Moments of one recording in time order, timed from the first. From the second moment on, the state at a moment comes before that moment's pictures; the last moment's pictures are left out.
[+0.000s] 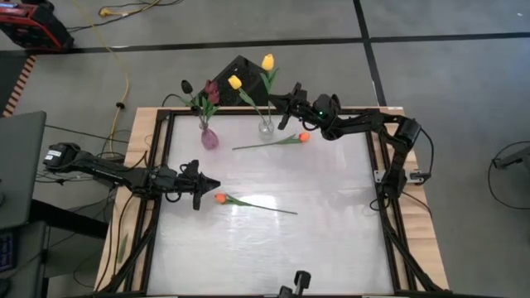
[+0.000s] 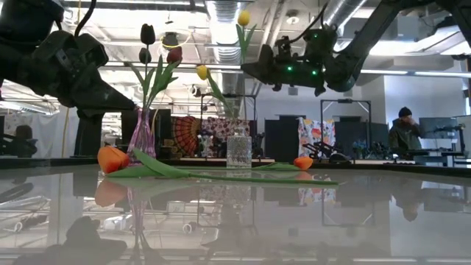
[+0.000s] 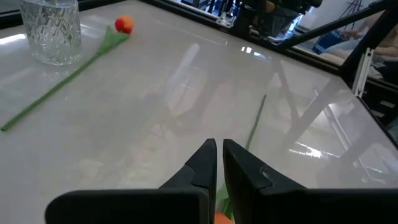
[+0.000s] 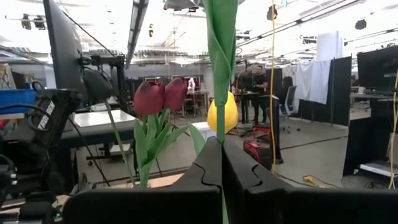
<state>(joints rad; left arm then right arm) -0.14 0.69 0.03 0.42 -0.27 -0.39 -0.58 1.84 0.95 1.20 -0.23 0.12</state>
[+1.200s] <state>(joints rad) -0.14 0.69 0.03 0.41 -0.26 -0.40 -0.57 1.92 0.99 1.22 -0.21 0.15</state>
